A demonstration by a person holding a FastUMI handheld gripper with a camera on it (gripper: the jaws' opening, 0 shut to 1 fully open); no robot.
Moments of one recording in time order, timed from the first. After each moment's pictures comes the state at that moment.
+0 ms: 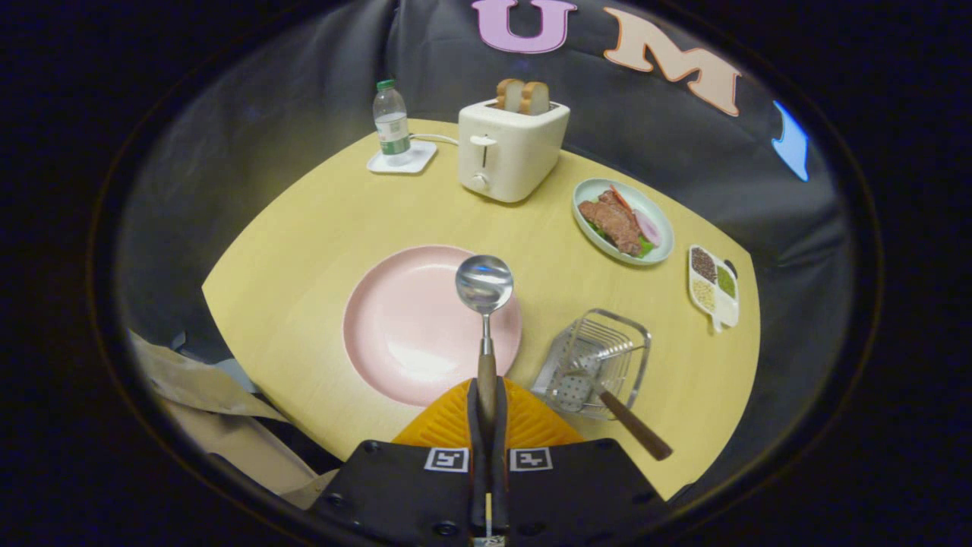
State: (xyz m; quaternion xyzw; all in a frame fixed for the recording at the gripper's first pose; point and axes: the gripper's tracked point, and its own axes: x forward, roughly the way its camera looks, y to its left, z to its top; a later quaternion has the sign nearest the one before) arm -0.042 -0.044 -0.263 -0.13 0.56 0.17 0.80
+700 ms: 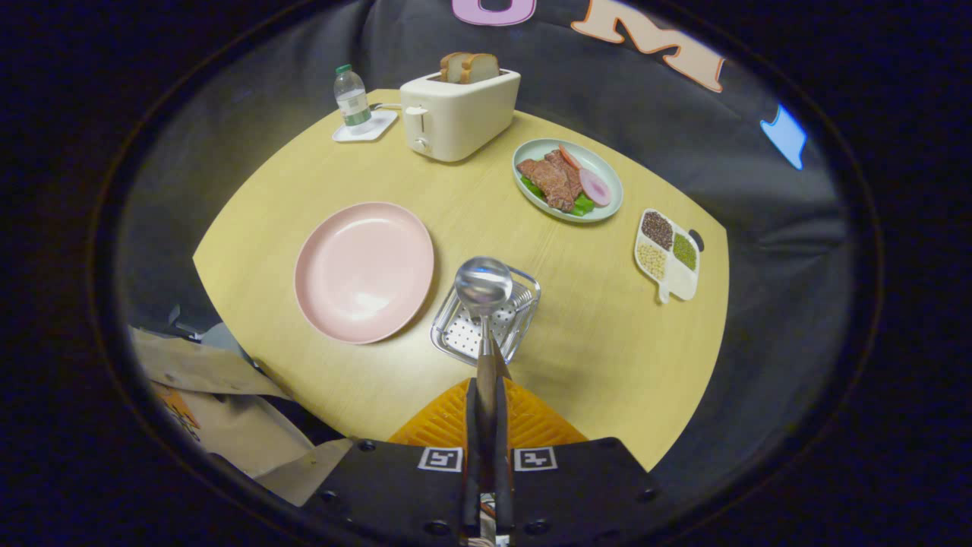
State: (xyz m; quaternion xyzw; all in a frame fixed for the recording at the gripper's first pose) arm -0.042 -0.137 -0.244 -0.16 0.62 0.16 0.75
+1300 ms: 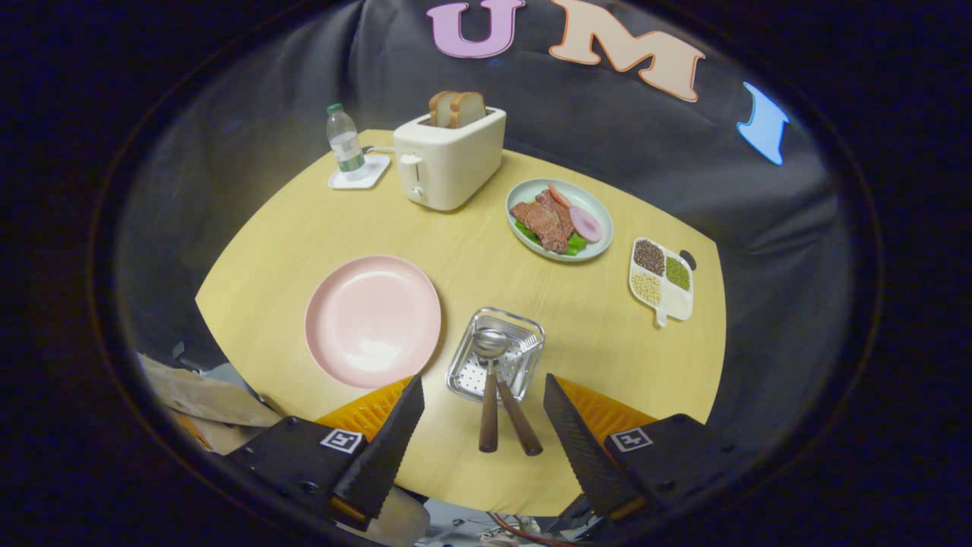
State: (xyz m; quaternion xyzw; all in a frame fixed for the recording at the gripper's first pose) arm -0.011 -0.097 -0.223 -0.10 0.53 0.13 0.83
